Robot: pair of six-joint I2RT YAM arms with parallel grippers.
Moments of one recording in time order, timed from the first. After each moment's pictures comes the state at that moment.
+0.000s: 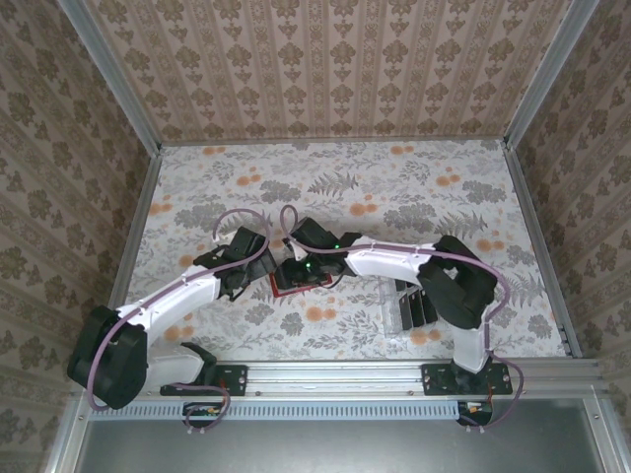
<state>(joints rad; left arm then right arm) -0.58 1.23 0.66 -0.52 -0.30 -0.88 0.88 1.87 1.27 -0.31 -0.35 0.66</state>
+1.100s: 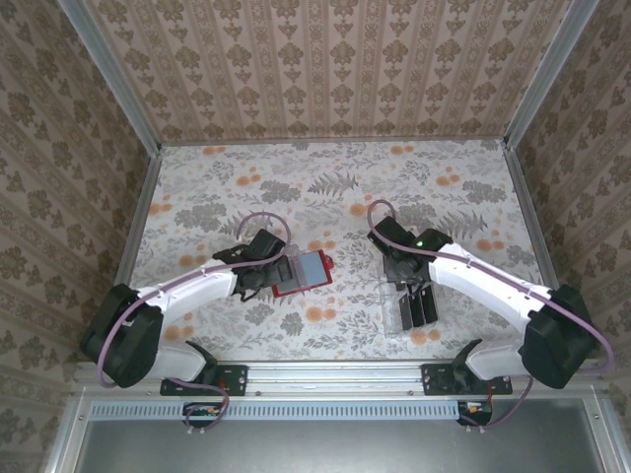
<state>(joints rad) -0.69 1.36 0.71 -0.53 -0.24 -0.83 0.65 1.36 0.98 -0.95 0.35 0.63</state>
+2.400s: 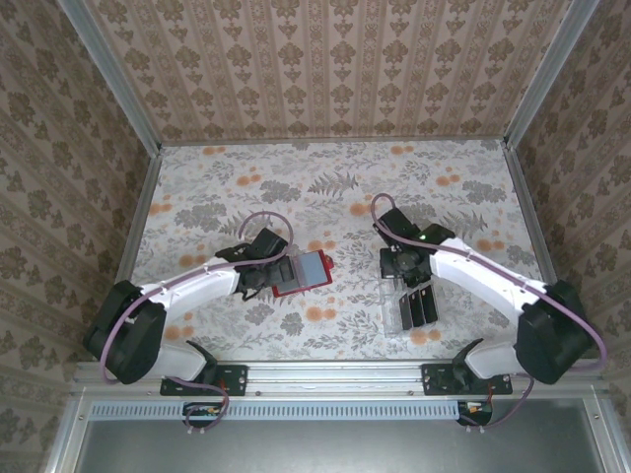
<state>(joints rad) -0.69 1.38 0.73 -0.54 -0.24 -0.81 0.58 1.35 0.98 -0.86 0.16 0.56</state>
